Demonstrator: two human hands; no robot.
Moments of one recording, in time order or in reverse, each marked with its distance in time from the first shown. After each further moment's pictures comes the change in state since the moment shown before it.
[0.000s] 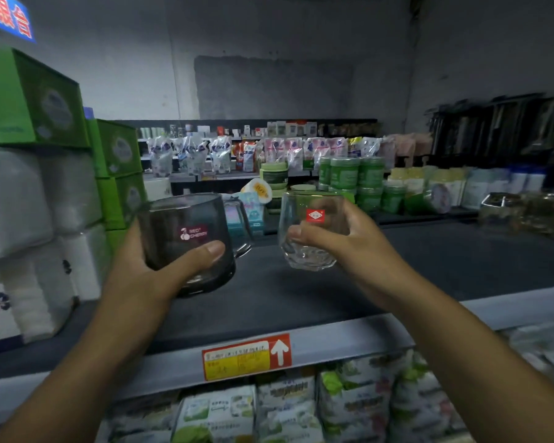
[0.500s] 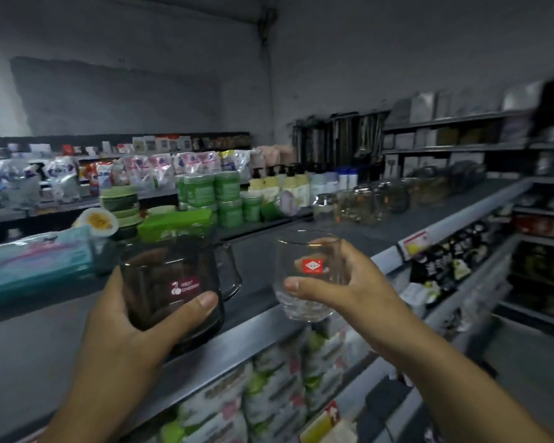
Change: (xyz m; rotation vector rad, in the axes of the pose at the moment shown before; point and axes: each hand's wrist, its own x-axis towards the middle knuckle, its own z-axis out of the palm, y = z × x) left_hand -0.029 0.008 0.171 -0.196 -0.314 -0.057; right_hand -0.128 -0.008 -0.161 -0.143 0.352 0.094
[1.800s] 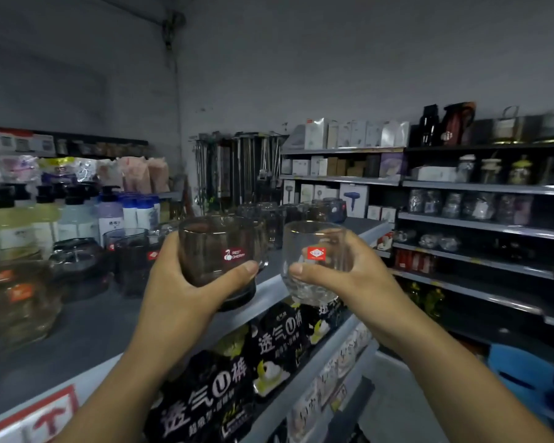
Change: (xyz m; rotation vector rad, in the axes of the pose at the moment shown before) left_hand 0.167 -0.034 0.704 -0.148 -0.215 0.104; right_hand 0.197 0.142 -0.614 -0.266 0.284 0.005
